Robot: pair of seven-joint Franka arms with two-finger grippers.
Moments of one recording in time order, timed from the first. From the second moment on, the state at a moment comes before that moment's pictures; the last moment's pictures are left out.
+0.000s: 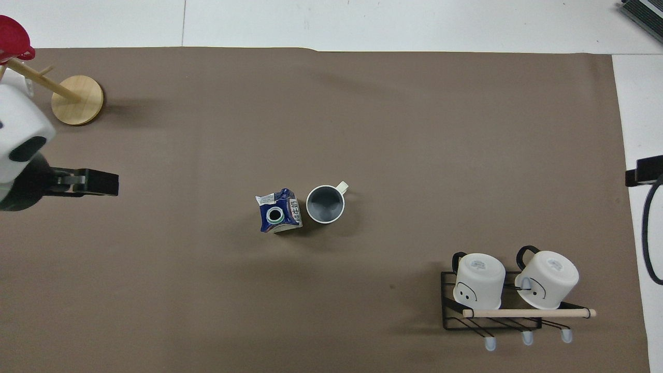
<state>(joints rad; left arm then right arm) -0.16 -0.14 0.01 -1.71 0.01 1.63 -0.10 0.12 -0.06 -0.18 -1.47 -0.02 1.45 0.07</state>
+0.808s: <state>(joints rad) -0.05 -0.14 -0.02 -1.70 0.01 1.57 0.06 0.10 -0.06 -0.15 -1.47 -0.02 1.45 0.07</state>
